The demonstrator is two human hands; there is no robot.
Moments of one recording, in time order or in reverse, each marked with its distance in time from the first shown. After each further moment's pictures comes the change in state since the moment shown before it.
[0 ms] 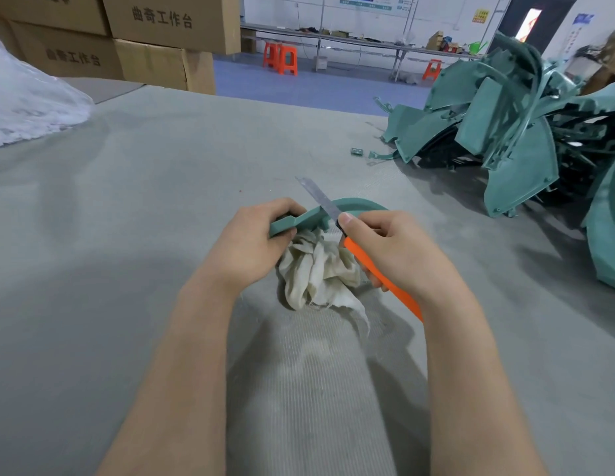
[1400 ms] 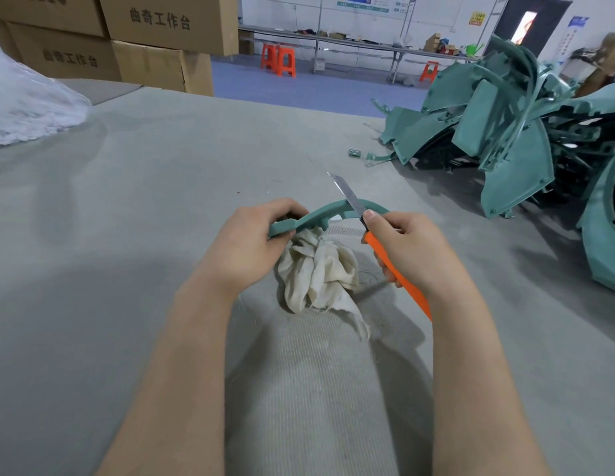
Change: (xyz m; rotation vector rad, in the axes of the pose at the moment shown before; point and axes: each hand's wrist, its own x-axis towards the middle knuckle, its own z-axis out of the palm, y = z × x) left_hand -0.001 0.002 -0.002 0.062 0.007 0.065; right_hand 0.010 0.018 -0.011 -0.032 0.141 0.132
